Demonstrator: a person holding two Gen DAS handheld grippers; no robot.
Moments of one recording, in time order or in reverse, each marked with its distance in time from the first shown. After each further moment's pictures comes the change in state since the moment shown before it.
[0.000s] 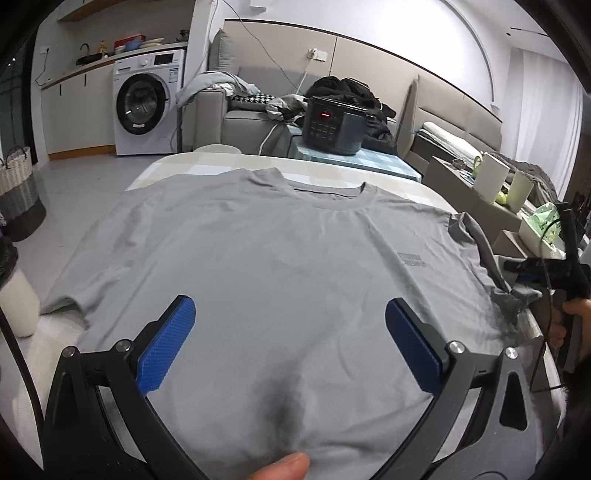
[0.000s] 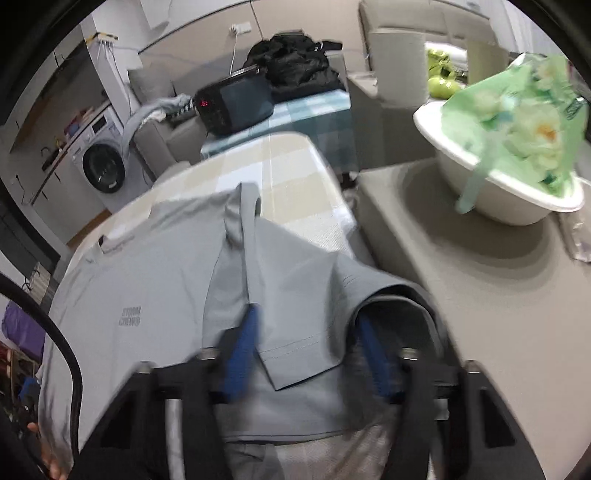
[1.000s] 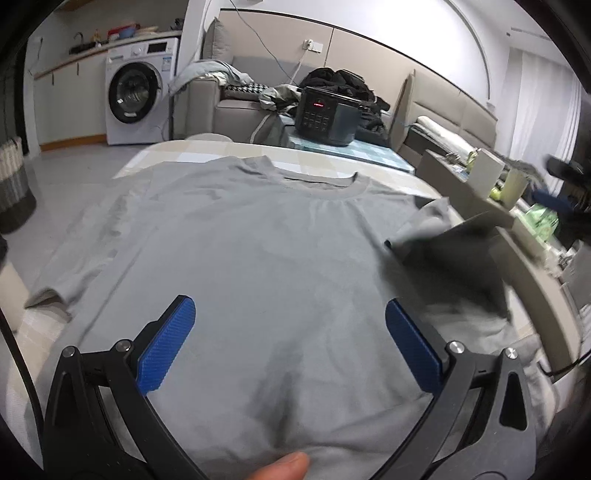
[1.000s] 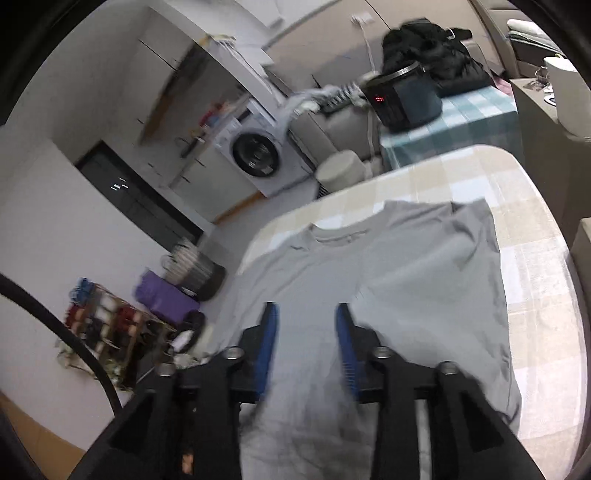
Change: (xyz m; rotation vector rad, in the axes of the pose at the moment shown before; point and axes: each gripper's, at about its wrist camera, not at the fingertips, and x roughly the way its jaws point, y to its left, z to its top) left arm 0.008 0.006 -0.007 -0.022 0.041 -0.058; right arm -0.115 0.113 0.019 -0.067 -0.007 0.667
